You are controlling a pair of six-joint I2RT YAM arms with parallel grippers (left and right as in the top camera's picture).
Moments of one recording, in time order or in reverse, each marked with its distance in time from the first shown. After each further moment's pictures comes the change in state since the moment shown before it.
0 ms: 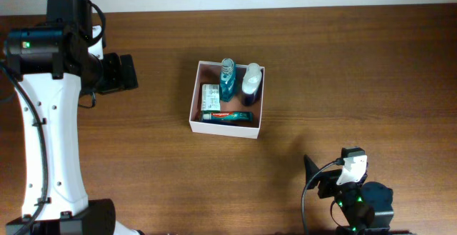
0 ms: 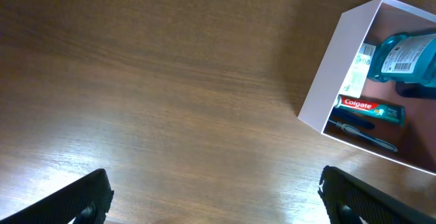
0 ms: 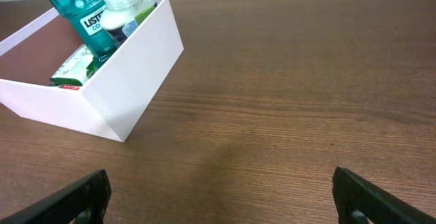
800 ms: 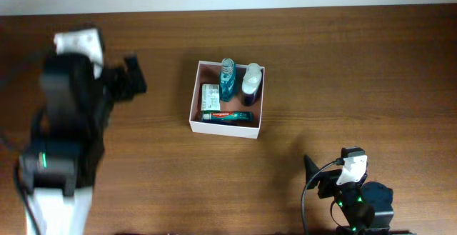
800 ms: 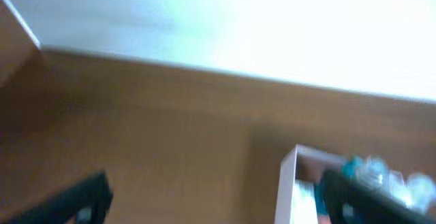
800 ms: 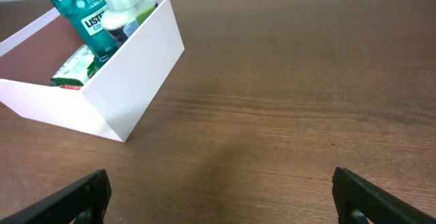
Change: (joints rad) left arm -0.109 -0.644 -0.787 0.940 -0.098 0.007; right arm 0.000 0.000 0.000 0.000 -0.003 0.001
